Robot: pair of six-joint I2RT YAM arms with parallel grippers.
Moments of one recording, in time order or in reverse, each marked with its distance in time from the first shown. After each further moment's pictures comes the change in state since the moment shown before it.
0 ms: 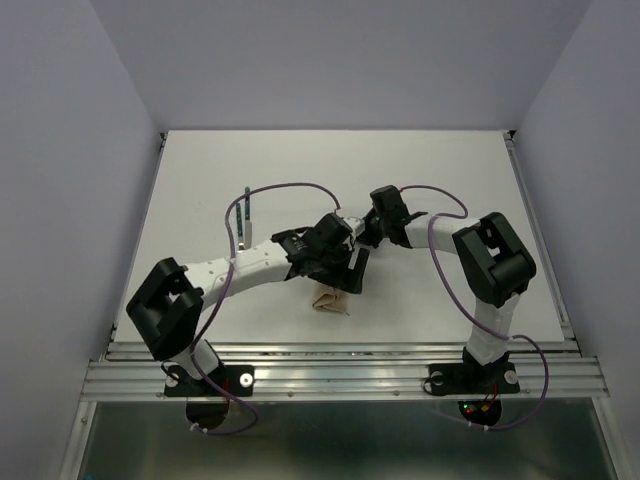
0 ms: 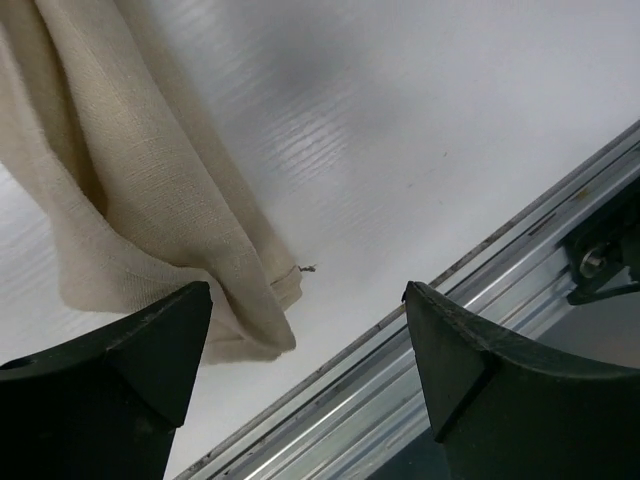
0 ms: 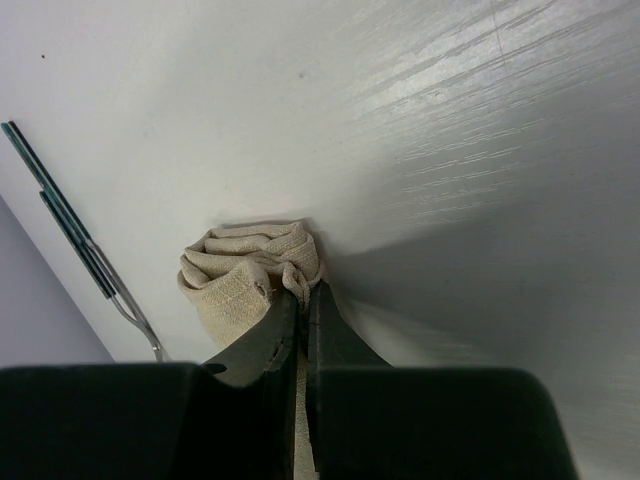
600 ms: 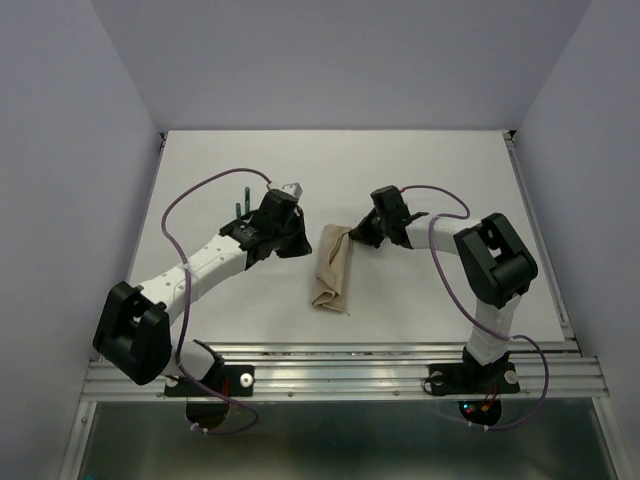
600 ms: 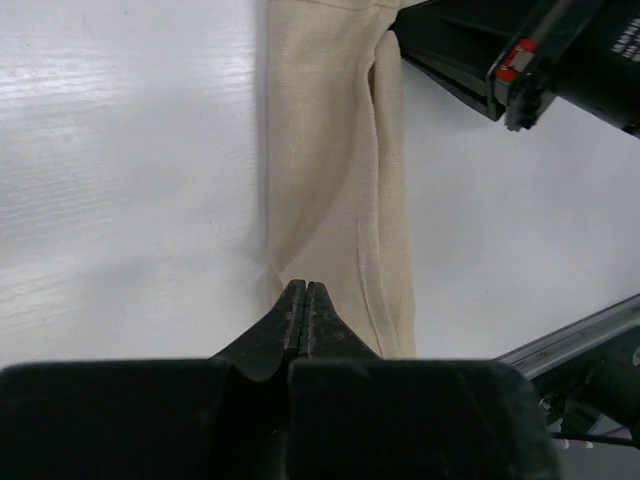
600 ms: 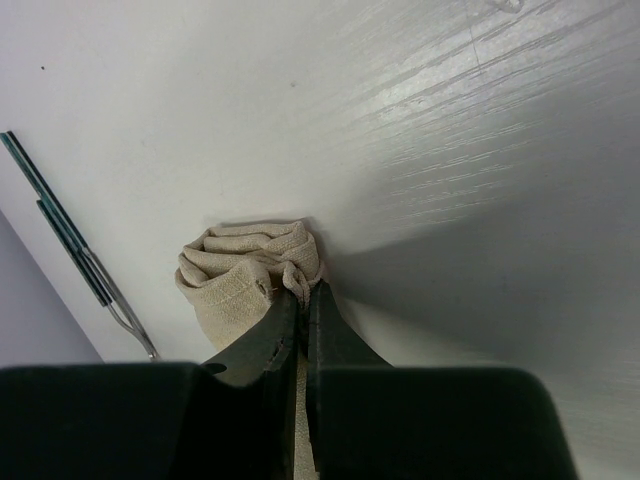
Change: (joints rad) left arm 0.286 -0.229 -0.088 0.037 -0.073 -0.135; right arm 0.000 -0.011 -0.008 -0.003 0.026 -0.002
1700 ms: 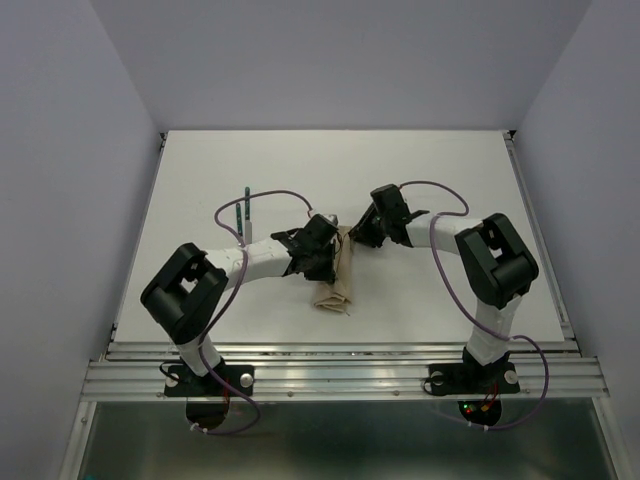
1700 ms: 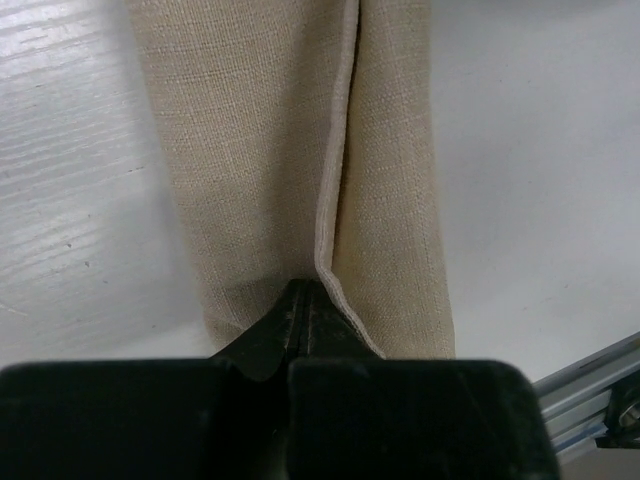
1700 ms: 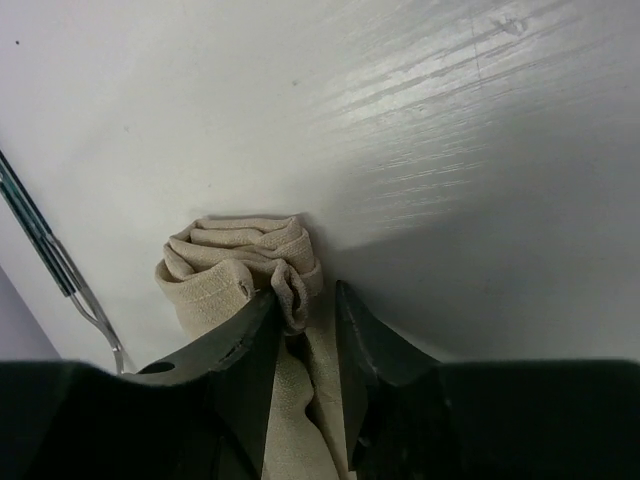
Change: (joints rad) left arm -0.167 0.316 -0.012 0.127 -0.023 -0.037; right arm 0.000 -0.001 0.018 -0.026 0.003 -0.078
